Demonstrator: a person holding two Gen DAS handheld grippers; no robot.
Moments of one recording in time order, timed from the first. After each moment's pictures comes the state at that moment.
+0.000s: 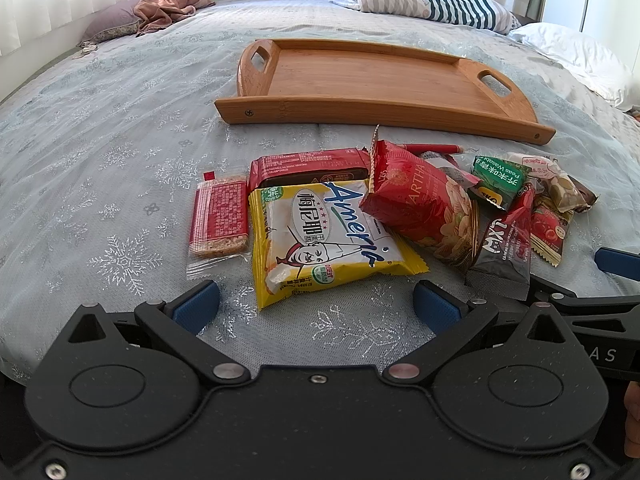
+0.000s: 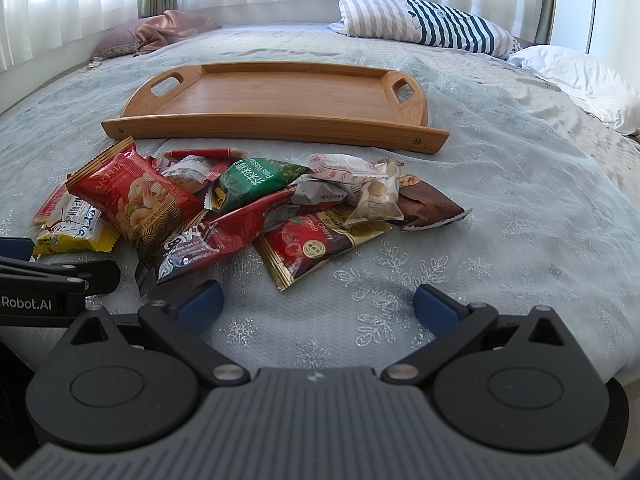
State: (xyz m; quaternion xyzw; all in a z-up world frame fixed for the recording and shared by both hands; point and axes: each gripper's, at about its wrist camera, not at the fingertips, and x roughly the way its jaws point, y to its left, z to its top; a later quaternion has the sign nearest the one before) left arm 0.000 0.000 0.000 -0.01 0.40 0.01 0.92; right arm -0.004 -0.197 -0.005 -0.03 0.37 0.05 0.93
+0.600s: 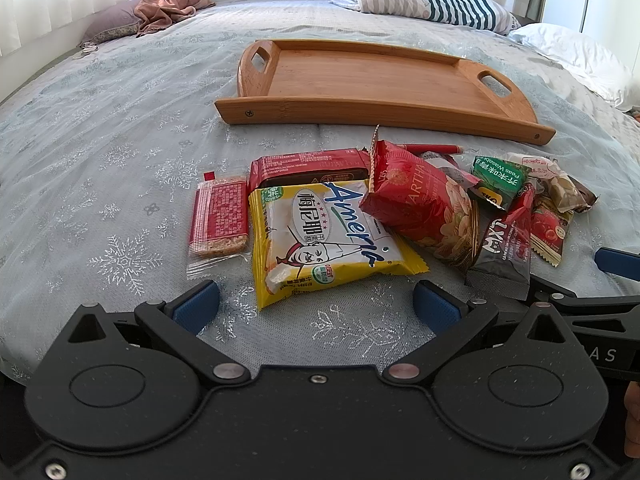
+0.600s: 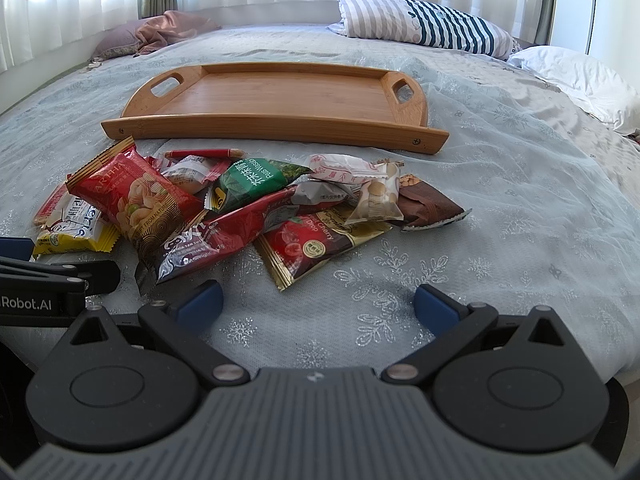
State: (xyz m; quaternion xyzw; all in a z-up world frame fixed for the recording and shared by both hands) left arm 0.000 0.000 0.000 -0.01 0.40 0.01 0.92; right arm -0.005 -0.197 -0.005 -0.03 0.37 0.05 0.93
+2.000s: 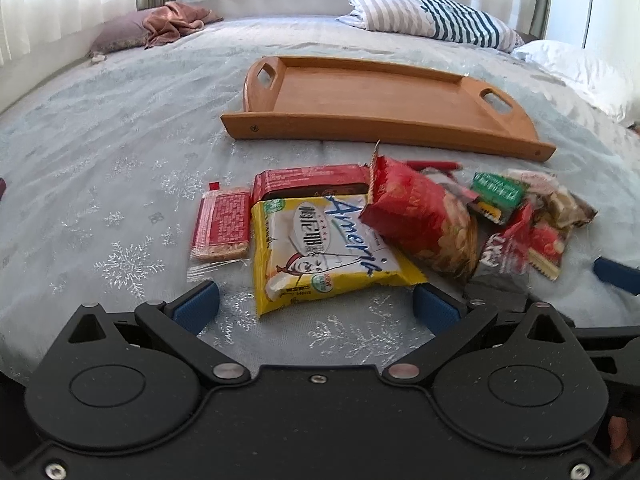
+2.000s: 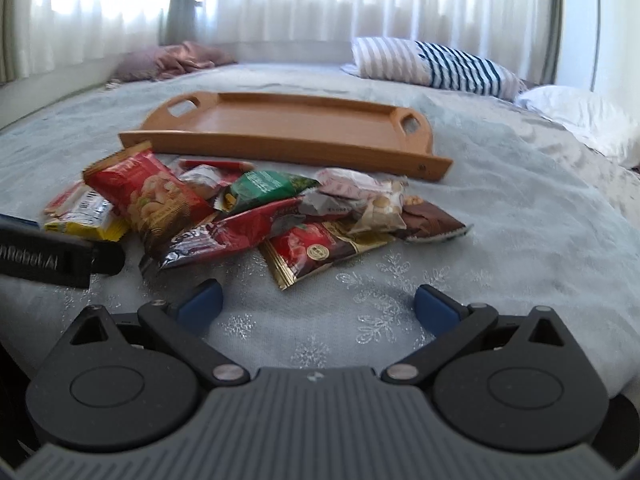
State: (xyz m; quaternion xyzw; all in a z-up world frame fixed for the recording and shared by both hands) left arm -0.006 -0.001 0.003 -0.02 0.37 0.01 0.93; right arm -0.025 -0.206 -0.015 -0.04 0.30 0.09 0.95
